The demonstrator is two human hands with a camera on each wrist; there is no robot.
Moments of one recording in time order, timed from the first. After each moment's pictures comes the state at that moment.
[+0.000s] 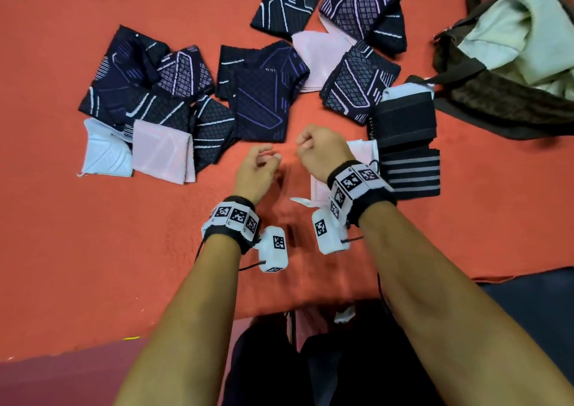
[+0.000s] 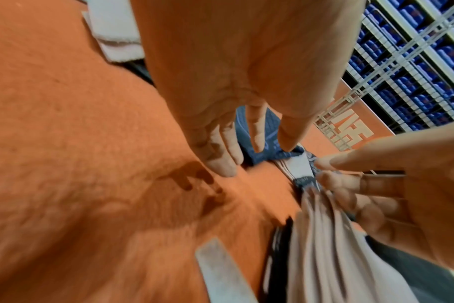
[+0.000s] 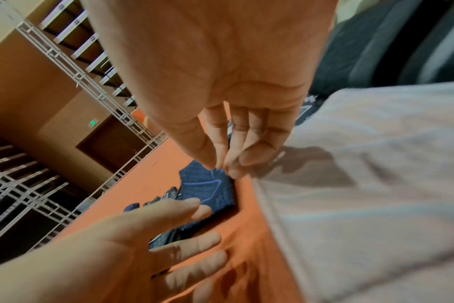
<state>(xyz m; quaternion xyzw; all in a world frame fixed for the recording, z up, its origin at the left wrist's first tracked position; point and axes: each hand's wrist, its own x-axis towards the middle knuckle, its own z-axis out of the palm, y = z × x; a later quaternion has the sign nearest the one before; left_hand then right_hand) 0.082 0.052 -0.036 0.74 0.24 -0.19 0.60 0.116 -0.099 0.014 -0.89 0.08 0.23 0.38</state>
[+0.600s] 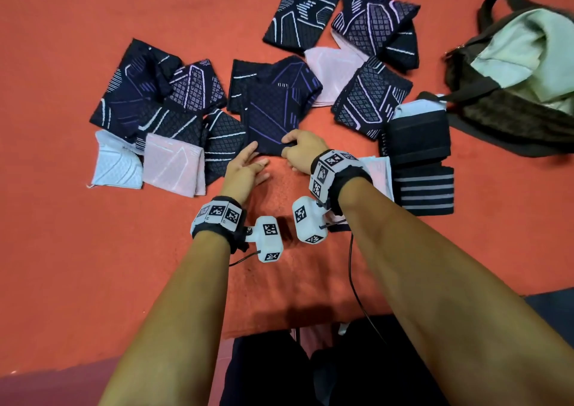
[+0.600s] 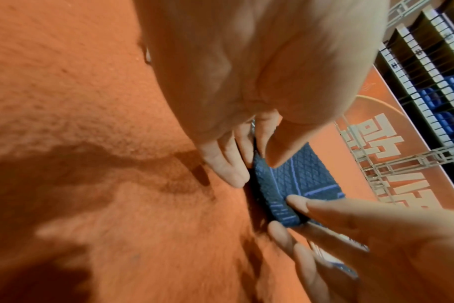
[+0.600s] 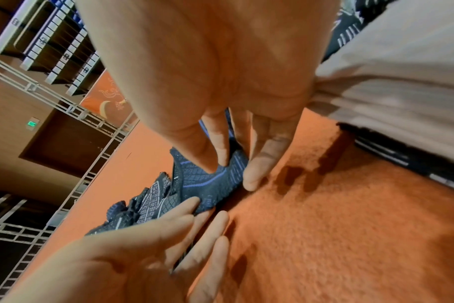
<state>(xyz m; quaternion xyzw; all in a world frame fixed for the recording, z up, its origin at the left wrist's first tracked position) 0.113 0.098 -0.046 0.61 0.32 -0.18 0.70 0.163 -0.044 -0.017 -0.85 0.12 0.31 0.42</state>
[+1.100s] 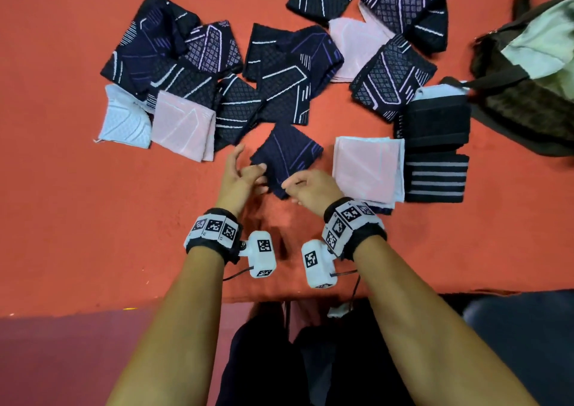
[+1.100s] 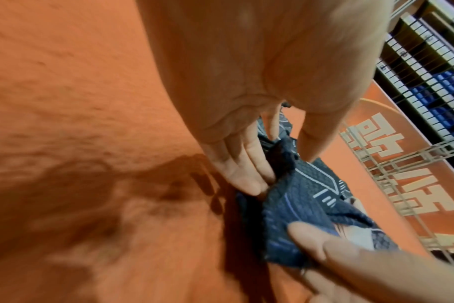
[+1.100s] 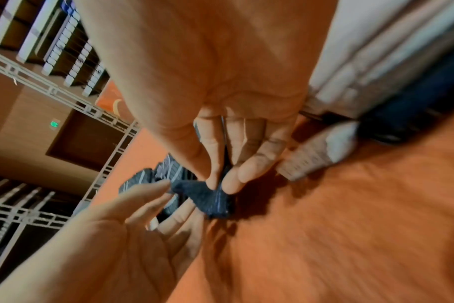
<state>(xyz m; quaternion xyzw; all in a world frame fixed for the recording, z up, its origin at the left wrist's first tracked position) 0.035 0.109 -0.036 0.61 0.34 -0.13 0.70 0.054 -0.055 -0.017 -0.81 0.07 0.38 0.44</state>
